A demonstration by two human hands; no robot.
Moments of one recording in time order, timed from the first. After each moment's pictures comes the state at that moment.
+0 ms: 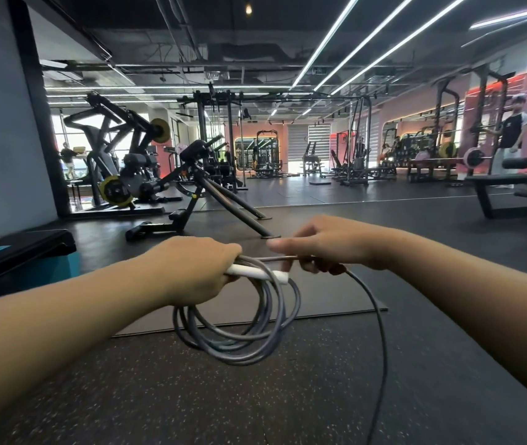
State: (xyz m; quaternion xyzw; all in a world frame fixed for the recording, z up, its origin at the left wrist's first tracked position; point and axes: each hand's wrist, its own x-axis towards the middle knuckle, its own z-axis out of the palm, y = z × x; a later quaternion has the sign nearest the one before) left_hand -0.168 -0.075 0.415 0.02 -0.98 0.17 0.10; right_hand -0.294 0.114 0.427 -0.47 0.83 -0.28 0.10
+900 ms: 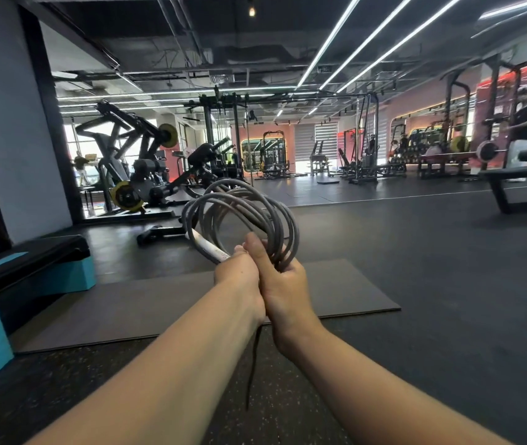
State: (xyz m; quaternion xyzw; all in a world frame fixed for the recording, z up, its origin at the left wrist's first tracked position) left_hand -0.227 -0.031 0.373 0.25 -0.45 -0.82 0.27; right_hand -0.244 0.018 0.336 -0.26 0.47 -0.84 0.08
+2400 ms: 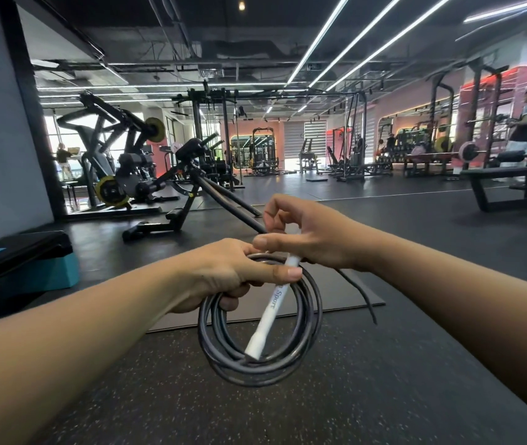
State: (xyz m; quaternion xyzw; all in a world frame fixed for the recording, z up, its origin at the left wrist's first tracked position) left_hand -0.179 -0.043 0.406 0.04 -0.86 -0.51 -0.02; right_hand -0.289 0.110 0.419 -0.57 0.74 -0.35 -0.03
